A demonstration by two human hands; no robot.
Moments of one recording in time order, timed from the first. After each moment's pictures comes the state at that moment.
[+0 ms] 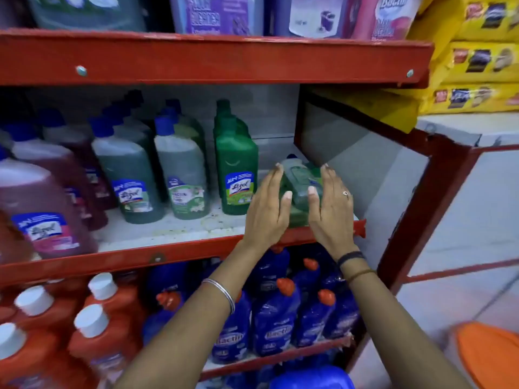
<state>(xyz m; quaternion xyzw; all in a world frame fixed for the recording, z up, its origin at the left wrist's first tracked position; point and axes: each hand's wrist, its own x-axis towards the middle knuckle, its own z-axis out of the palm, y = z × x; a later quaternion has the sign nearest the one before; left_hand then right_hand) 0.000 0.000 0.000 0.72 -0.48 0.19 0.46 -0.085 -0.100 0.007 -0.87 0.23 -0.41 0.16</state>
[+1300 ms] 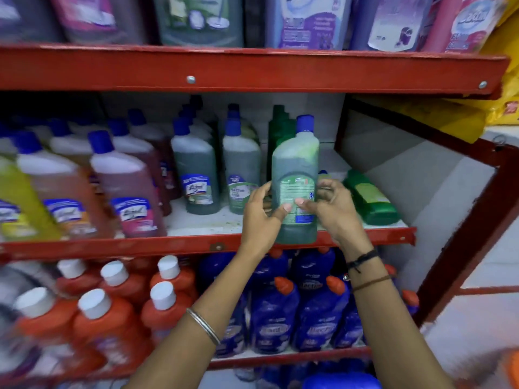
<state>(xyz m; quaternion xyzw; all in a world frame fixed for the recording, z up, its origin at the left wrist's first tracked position) 0.019 0.117 0.016 0.70 -0.27 0.01 0.66 -0.050 0.003 0.049 -0.69 0.15 -0.32 0.64</state>
